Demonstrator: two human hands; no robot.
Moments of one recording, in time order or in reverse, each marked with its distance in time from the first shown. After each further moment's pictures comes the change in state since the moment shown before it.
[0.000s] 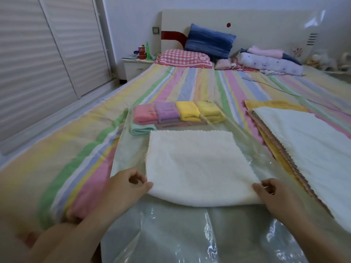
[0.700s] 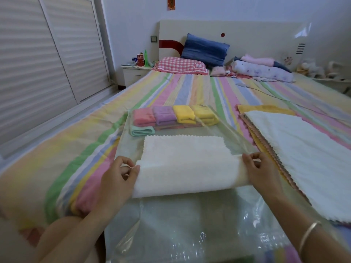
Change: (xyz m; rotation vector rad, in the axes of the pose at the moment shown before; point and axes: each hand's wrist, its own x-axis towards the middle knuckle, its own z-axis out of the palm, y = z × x) left_hand -0.011 -0.007 0.001 -0.149 0.244 0.174; right_hand 0.005 -0.042 -0.011 0.384 0.225 -0.121
